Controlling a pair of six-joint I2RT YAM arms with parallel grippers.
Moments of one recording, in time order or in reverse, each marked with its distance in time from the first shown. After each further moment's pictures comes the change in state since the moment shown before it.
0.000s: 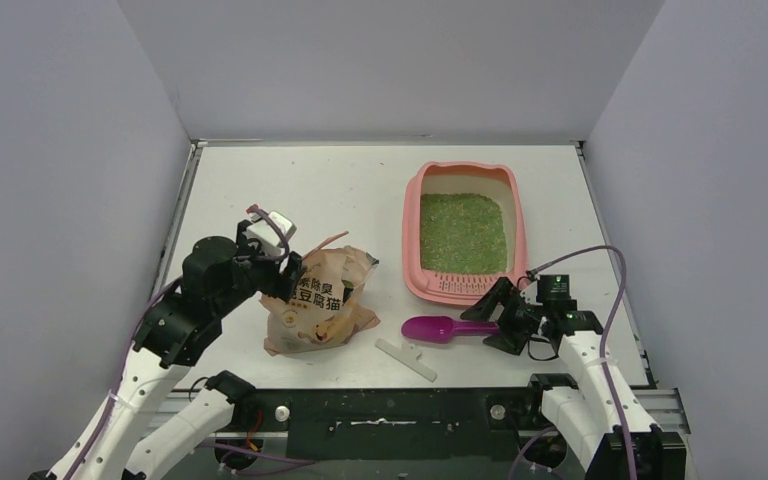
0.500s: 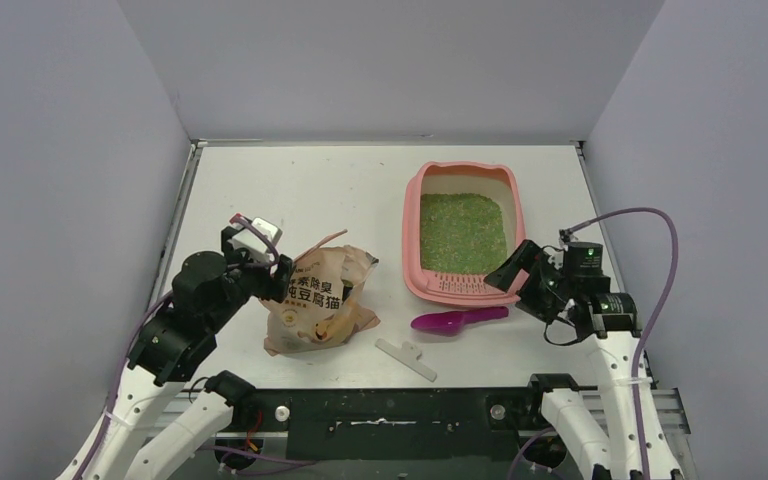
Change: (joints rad) left arm 0.000 -0.099 -0.067 0.052 -0.109 -0.016; right arm 0.000 -0.064 0.417 -0.341 0.282 -0.116
